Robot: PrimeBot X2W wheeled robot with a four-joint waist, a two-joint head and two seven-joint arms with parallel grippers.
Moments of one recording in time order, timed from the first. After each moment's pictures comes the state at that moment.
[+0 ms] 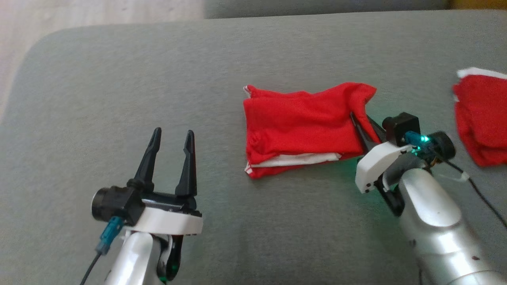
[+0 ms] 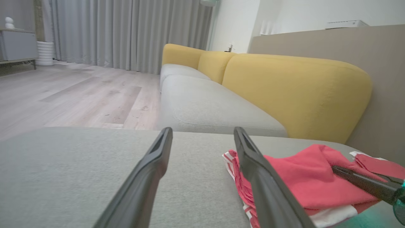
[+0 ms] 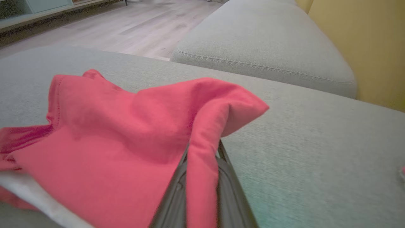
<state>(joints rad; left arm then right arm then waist) -0.20 0.05 -0.26 0.21 -0.27 -0.06 -0.26 -0.55 -0.10 0.24 0.81 0.04 0.13 -0.13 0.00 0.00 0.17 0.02</state>
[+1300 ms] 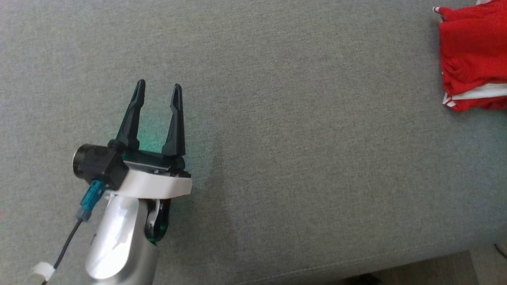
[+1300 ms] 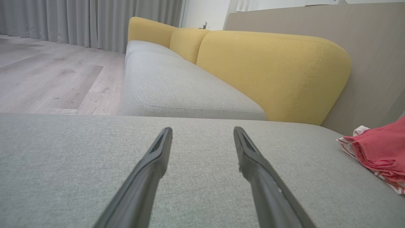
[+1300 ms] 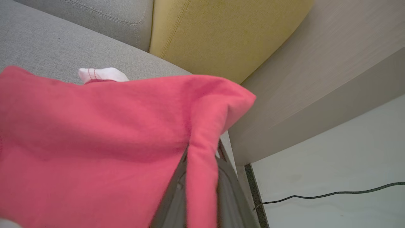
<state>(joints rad) -0.35 0.04 -0.20 0.22 -0.24 -0.11 -0.26 -0.75 -0.68 0.11 0.81 0.06 0.13 -0.02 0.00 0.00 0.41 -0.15</state>
